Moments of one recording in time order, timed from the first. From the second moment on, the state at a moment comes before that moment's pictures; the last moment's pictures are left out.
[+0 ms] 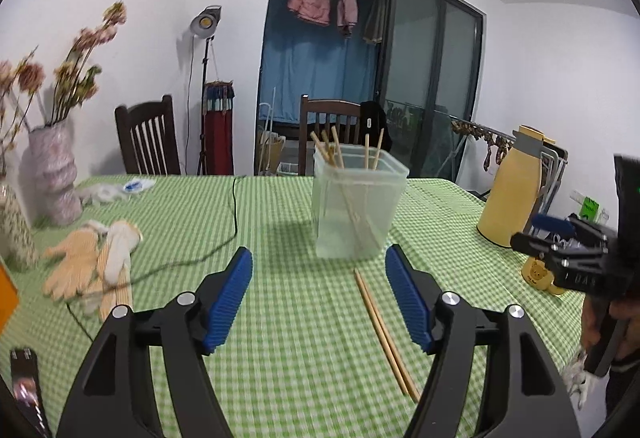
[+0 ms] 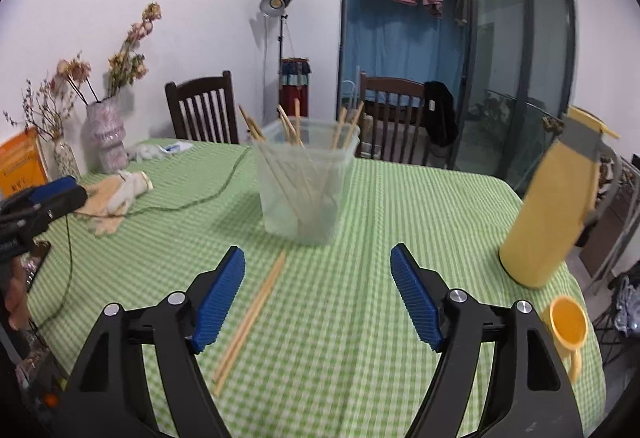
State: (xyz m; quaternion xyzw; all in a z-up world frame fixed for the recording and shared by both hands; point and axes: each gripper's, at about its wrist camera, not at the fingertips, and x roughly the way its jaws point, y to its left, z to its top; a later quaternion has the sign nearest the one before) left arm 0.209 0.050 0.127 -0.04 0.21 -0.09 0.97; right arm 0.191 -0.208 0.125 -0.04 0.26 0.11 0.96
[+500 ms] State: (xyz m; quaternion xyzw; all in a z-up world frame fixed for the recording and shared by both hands) left arm 0.134 0.036 0.026 -0.01 0.22 -0.07 0.97; right arm 0.129 -0.188 0.040 -0.03 0.28 0.08 0.96
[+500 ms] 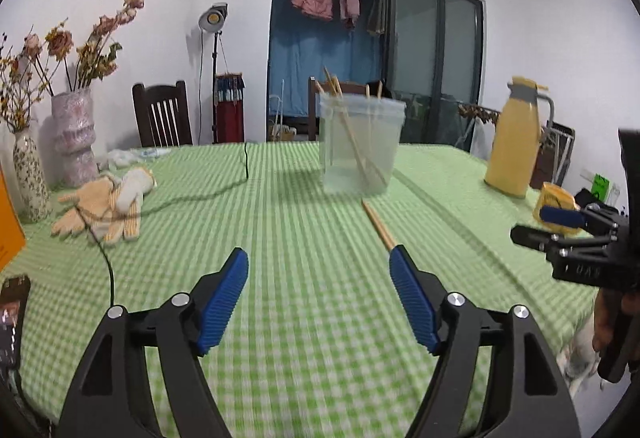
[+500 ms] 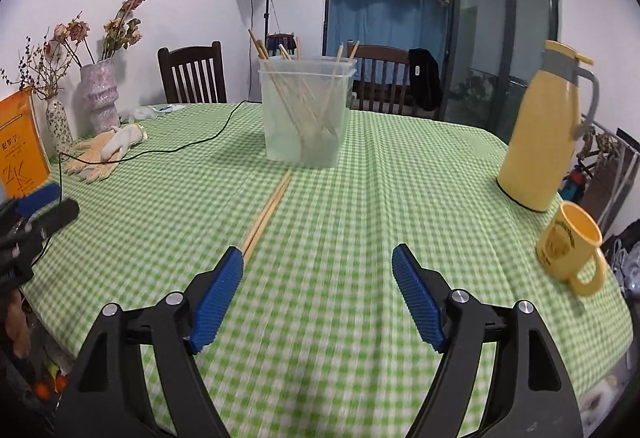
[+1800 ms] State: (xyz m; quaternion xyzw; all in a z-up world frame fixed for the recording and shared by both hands) left arm 0.096 0.045 -0.010 0.01 0.18 0.00 0.98; right arm 0.096 -0.163 -0.013 -0.01 0.32 0.09 0.94
